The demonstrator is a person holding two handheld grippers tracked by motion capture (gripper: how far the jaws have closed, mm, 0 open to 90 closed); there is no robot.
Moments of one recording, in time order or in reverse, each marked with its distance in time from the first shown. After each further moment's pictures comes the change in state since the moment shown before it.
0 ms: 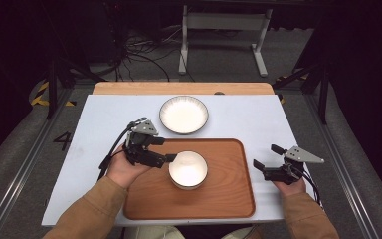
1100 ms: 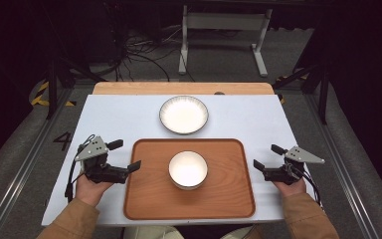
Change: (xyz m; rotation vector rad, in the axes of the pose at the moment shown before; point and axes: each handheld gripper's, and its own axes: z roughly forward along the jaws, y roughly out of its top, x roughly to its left) left arm 0.026 -0.096 -0.047 -0.335 0.120 -0.066; right arm 0.000 0.000 -0.001 -0.005 0.005 -0.003
